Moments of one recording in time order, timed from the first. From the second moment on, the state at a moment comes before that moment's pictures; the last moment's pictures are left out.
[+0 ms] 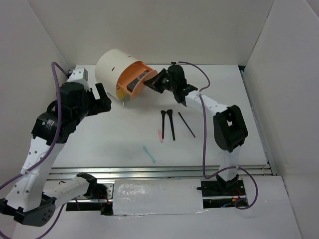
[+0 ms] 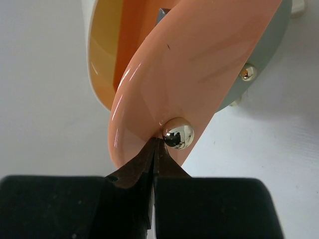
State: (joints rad) left arm -0.36 1.00 1.45 -0.95 -0.26 -0.43; right arm 0.51 1.92 1.51 0.12 -0.25 1.18
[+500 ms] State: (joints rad) left arm -0.36 1.03 1.44 -0.95 -0.23 -0.41; right arm 0.52 1.87 1.37 0.20 -0.21 1.20
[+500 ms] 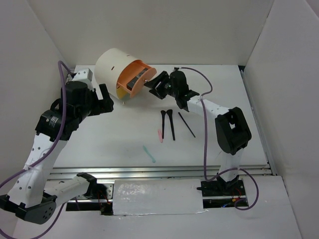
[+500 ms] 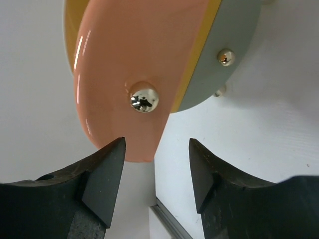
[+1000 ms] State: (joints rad) left arm -0.36 1.03 1.43 -0.95 -0.17 -0.37; right arm 0.46 1.93 1.42 0.36 -0.27 1.20
